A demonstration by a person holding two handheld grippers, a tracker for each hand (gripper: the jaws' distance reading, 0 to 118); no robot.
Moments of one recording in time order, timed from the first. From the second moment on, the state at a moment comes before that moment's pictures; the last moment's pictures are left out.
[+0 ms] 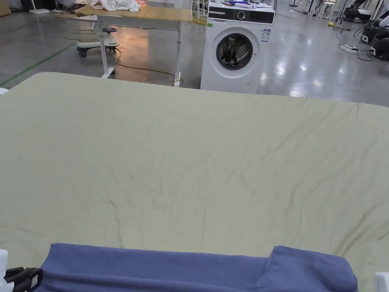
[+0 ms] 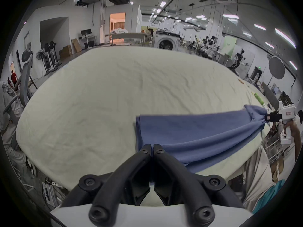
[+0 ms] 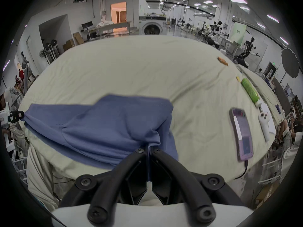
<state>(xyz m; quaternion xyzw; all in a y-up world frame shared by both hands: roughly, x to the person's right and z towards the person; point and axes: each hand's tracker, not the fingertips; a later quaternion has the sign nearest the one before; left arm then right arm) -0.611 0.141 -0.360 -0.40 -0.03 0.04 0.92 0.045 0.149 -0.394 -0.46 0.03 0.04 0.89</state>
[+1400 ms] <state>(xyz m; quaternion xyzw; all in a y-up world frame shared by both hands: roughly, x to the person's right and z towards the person) -0.471 0.238 -0.397 -0.07 0.06 -0.03 1.00 -0.129 0.237 -0.412 -0.04 0.00 0.03 1.00</state>
